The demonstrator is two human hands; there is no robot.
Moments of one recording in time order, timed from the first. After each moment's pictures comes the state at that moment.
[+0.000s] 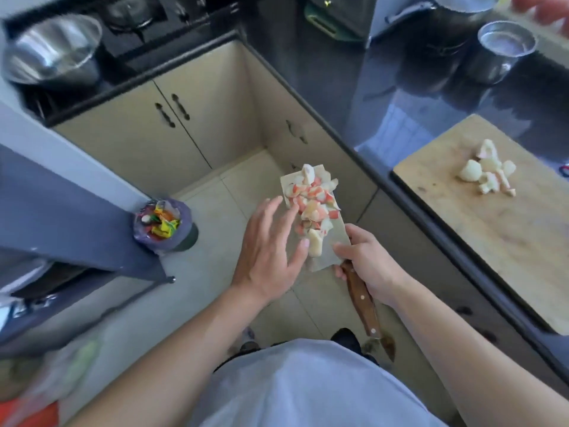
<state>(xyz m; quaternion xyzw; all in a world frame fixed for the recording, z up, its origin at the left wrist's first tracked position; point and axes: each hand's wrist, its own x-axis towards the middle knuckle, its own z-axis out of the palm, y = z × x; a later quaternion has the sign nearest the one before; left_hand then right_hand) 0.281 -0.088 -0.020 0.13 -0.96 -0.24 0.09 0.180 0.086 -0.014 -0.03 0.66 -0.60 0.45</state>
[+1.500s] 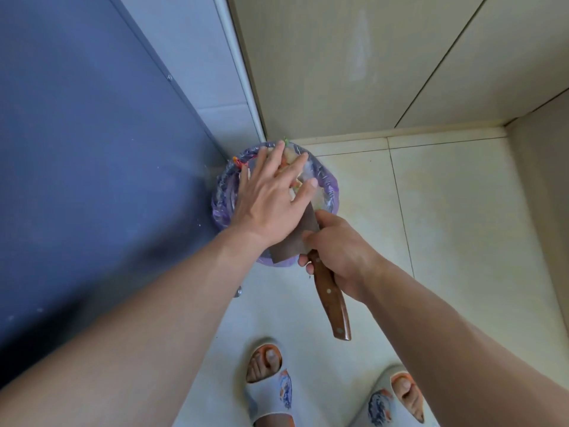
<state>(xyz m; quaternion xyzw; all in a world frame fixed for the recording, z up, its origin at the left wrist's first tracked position) 0.325 -0.737 -0.546 0.42 -0.88 -0.24 0.02 0.238 -0.619 -0.514 -0.11 0.67 -0.37 0.63</state>
